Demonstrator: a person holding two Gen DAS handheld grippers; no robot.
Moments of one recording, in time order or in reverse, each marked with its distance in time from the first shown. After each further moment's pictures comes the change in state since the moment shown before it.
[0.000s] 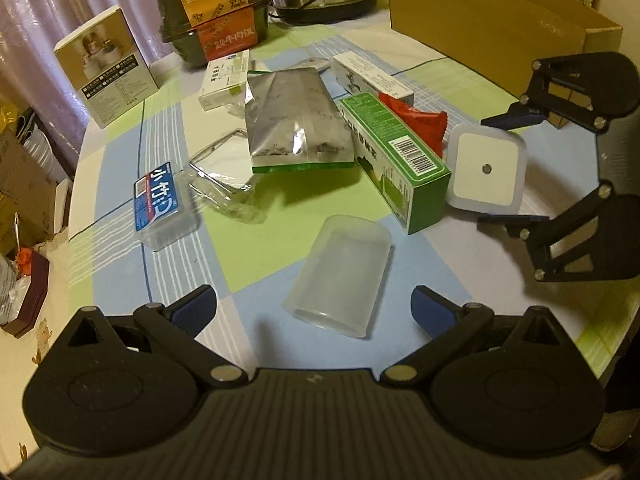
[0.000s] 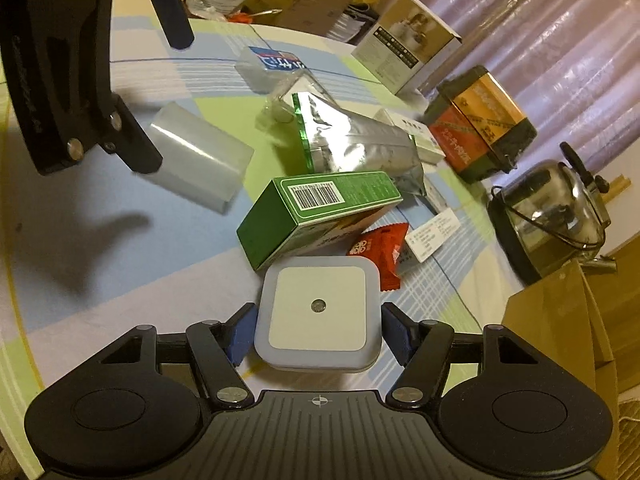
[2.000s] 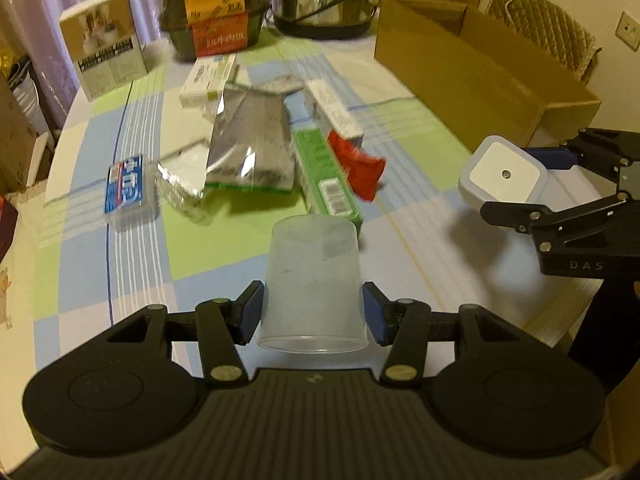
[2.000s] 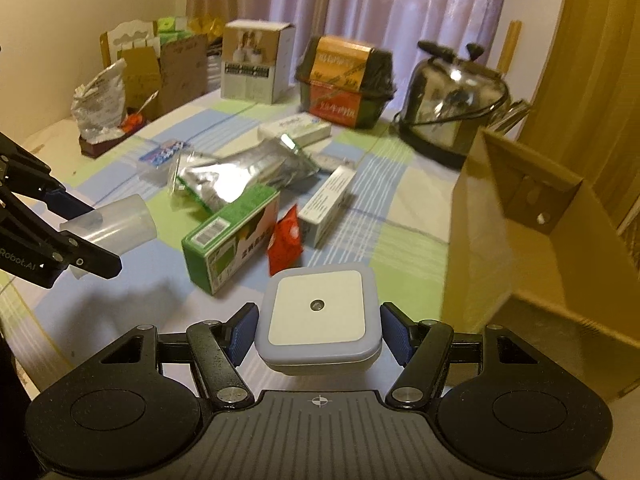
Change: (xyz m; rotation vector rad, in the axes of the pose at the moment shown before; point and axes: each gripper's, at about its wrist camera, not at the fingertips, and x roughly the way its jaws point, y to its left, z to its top) left arm -0.053 -0.026 0.028 -0.169 0.009 -0.109; right arm -0.087 -0.073 -0.038 0.593 -0.032 0.005
